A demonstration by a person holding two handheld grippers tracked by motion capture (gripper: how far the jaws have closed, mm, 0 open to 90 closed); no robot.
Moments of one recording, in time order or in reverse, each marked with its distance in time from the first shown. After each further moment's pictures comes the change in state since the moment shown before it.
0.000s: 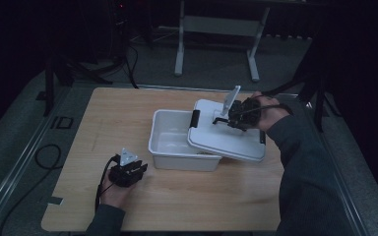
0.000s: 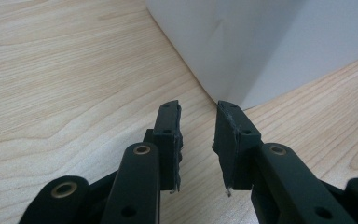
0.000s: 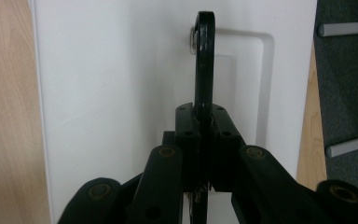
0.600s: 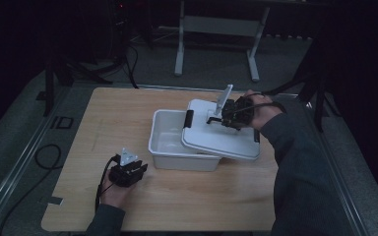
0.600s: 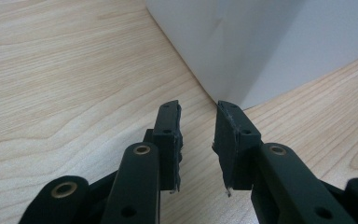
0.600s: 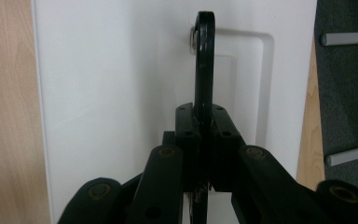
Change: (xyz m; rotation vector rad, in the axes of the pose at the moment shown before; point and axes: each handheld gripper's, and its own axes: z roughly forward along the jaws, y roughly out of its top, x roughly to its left) left arm 0.000 0.000 0.000 0.001 -0.001 0.001; right arm 0.000 0.017 0.003 -0.009 0.010 -0.029
